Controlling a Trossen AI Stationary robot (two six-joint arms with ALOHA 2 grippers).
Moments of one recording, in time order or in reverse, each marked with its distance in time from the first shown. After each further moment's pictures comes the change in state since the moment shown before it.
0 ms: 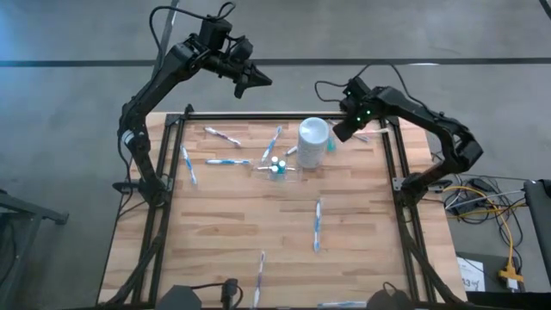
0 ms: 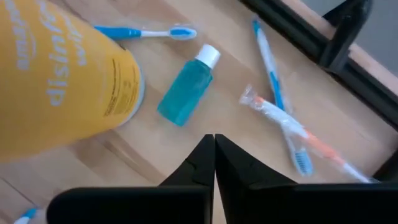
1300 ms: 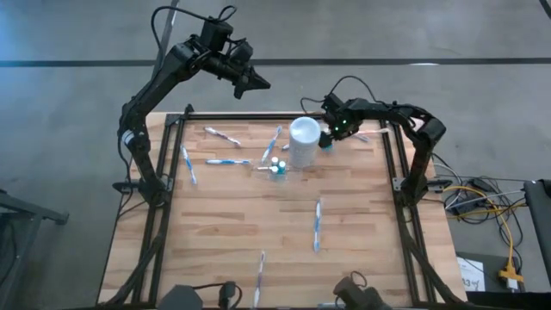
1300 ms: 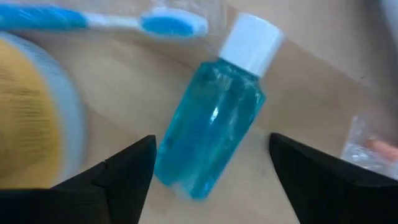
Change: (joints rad) left arm -0.001 0.000 0.000 -0.060 0.002 -0.056; right arm 0.030 0.392 -0.059 0.299 -0.082 0.192
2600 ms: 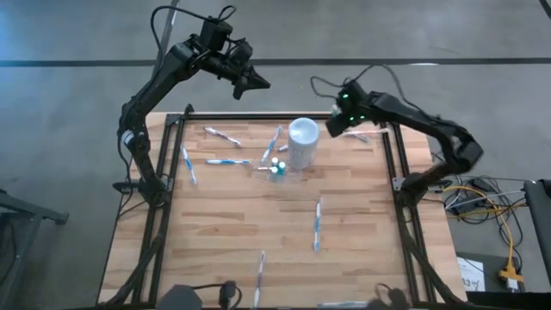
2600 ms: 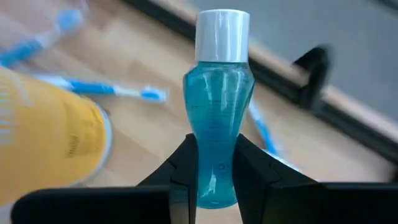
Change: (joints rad) left arm 0.004 -0.001 0.000 0.001 0.001 0.056; right arm 0.031 -0.440 -0.012 -0.058 0.233 -0.042
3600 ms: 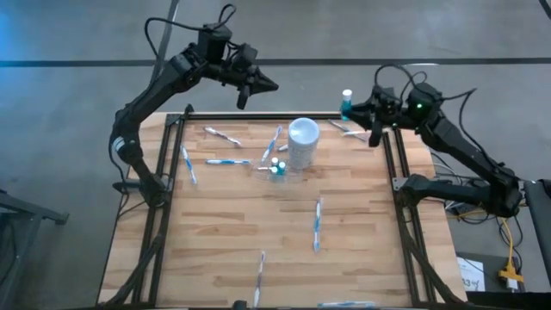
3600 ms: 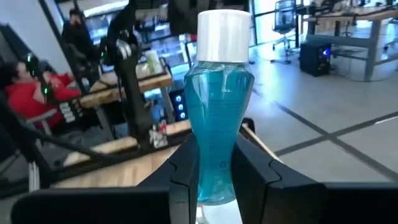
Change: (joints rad) left arm -0.113 -0.089 -0.137 0.286 -0.072 0.016; right arm 0.065 -0.571 -0.205 0.579 -0.616 -0.074
